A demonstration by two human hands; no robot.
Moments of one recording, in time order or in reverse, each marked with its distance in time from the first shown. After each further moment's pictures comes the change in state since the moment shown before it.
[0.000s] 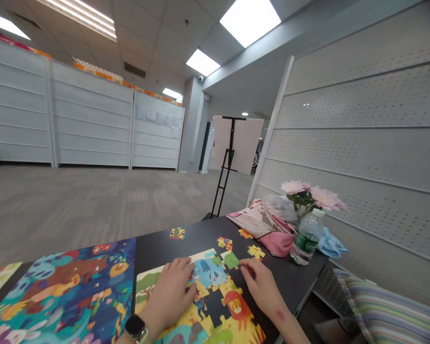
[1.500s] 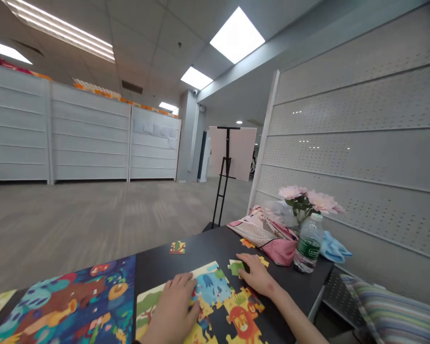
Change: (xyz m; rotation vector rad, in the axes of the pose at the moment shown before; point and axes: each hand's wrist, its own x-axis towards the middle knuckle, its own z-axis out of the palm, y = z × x) left_hand 0.001 0.001 0.000 0.031 -0.025 -0.018; right_hand 0.060 0.038 0.011 -0.025 -0.046 -0.003
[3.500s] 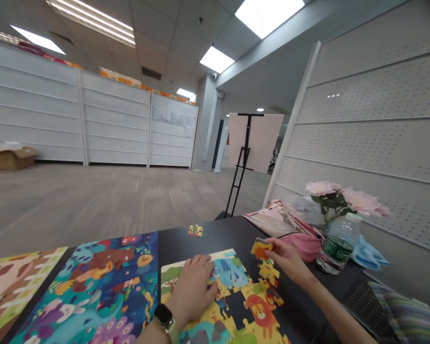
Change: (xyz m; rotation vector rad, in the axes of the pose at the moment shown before) left_hand -0.002 -0.004 0.002 -0.086 0.071 0.044; right_hand 0.000 -0.003 -0.037 0.378 -0.103 -0.037
